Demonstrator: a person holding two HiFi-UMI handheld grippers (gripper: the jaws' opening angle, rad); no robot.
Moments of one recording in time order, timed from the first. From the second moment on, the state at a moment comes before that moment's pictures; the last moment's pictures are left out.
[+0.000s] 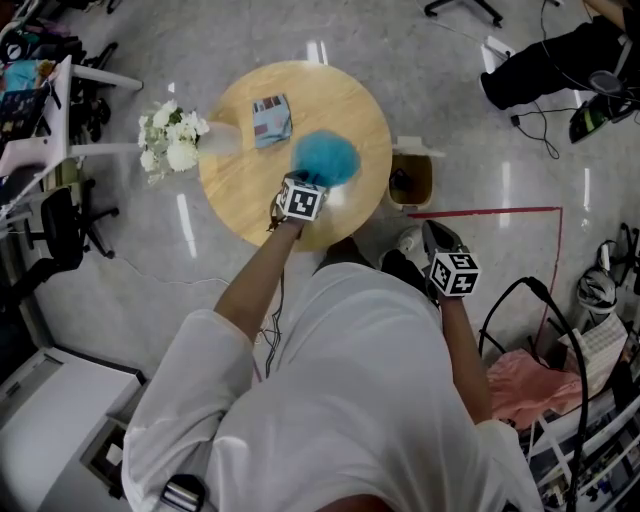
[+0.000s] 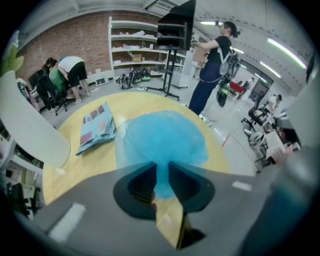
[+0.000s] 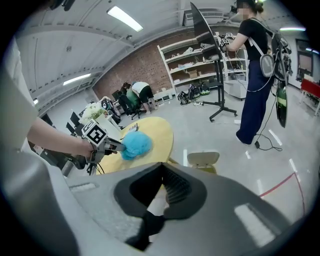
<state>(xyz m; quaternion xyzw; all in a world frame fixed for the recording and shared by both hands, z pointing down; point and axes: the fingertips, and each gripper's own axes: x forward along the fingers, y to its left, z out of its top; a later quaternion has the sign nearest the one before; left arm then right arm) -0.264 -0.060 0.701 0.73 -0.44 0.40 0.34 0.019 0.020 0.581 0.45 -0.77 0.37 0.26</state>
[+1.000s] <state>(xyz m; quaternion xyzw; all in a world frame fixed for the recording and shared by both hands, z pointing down) -0.215 -0.051 0.631 0.76 -0.43 0.36 0.33 0.041 0.017 0.563 0.47 -0.78 0.35 0.22</state>
